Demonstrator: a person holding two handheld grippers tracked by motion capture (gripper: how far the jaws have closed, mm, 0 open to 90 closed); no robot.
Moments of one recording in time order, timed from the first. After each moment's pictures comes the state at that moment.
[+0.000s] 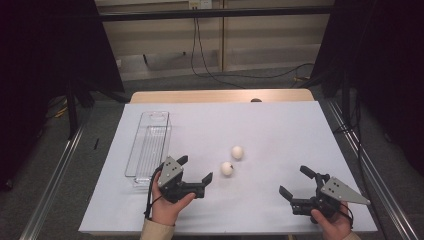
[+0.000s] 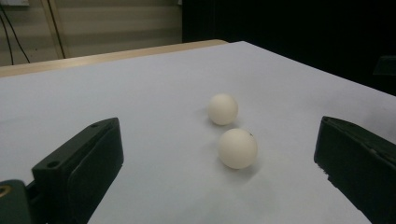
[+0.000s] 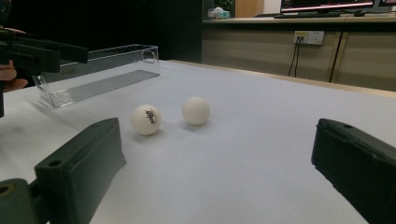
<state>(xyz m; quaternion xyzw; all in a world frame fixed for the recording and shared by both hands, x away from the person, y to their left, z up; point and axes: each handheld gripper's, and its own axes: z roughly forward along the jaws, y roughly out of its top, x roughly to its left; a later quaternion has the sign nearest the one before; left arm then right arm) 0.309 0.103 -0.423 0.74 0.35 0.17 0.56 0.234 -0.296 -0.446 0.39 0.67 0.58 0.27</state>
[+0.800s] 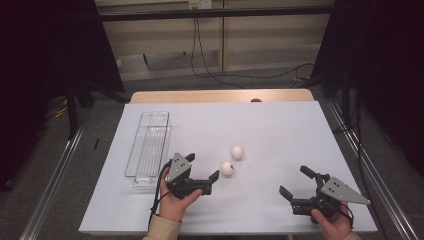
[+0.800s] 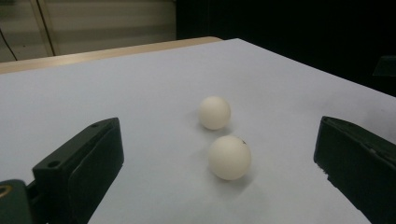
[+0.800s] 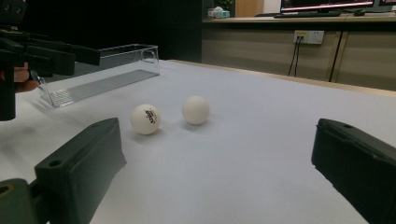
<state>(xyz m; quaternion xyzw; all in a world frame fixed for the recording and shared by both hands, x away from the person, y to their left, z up) 0.317 0.086 -0.426 0.74 0.35 0.16 0.56 0.234 -0.296 -0.446 0.39 0.67 0.58 0.27</state>
